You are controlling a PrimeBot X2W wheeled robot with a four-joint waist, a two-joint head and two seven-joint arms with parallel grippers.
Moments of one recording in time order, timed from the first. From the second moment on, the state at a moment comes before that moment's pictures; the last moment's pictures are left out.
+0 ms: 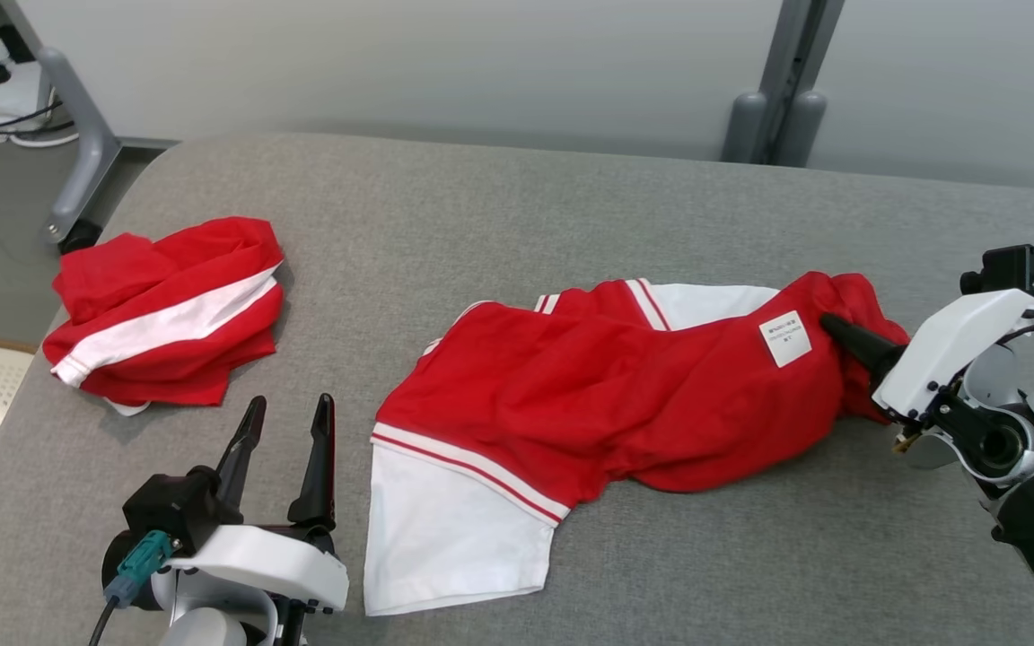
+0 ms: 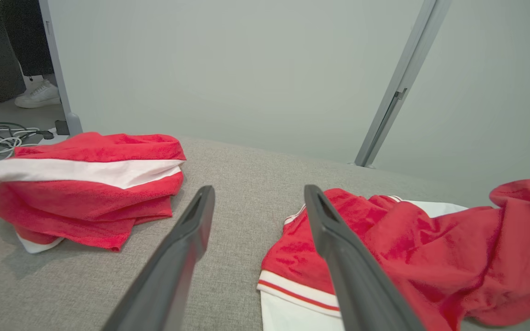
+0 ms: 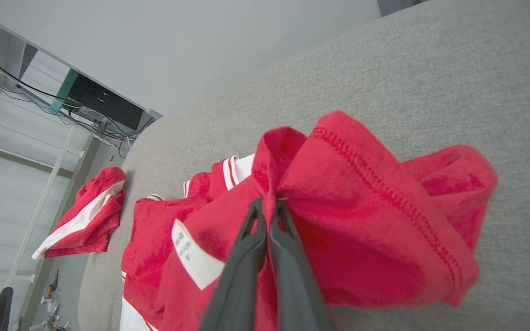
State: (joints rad) left arm -0.14 0.14 -0.25 0.27 -0.47 0.05 -0.25; right arm -0.71 -0.36 0.58 0.78 1.26 0.13 0.29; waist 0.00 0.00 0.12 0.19
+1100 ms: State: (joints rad) left arm -0.09 0.18 -0.27 0.25 -0.49 0.07 -0.19; right arm -0.33 -0.60 0.64 0.55 1.28 0.13 0.37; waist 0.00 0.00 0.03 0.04
